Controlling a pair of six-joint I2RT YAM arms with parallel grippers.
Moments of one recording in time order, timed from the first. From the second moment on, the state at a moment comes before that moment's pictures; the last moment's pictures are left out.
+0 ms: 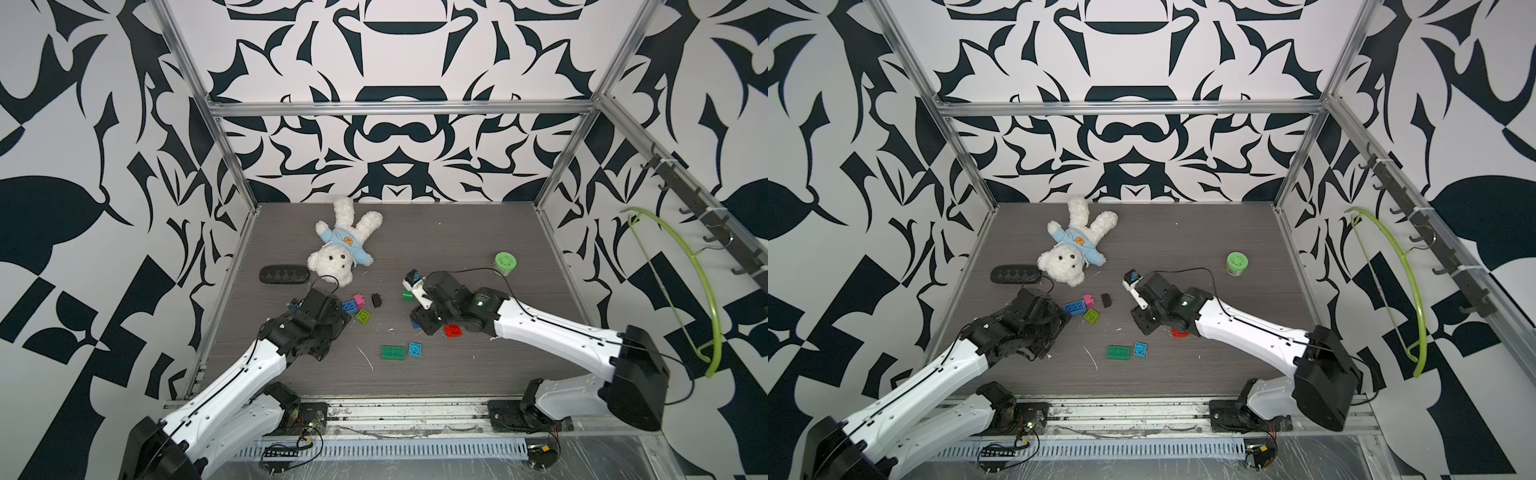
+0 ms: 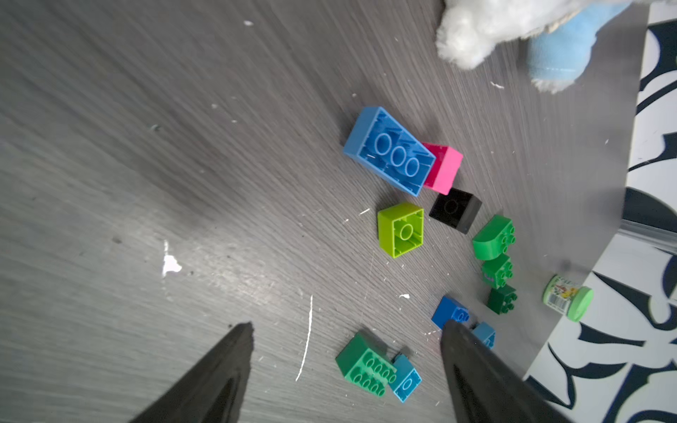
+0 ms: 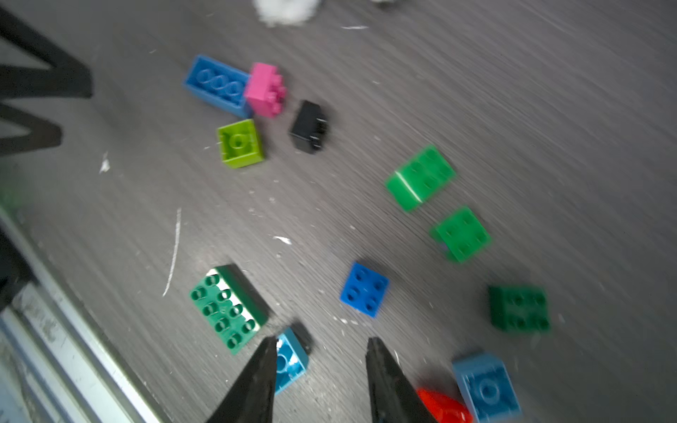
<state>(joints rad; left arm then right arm) -0.60 0.96 0.65 -0.73 -0.02 -1.39 0.88 1.29 0.92 -0.57 0.04 0.28</state>
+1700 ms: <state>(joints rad) -0.67 1.73 1.05 -0.77 -0.03 -1.23 0.82 1.04 0.81 -0.72 0.15 0.60</state>
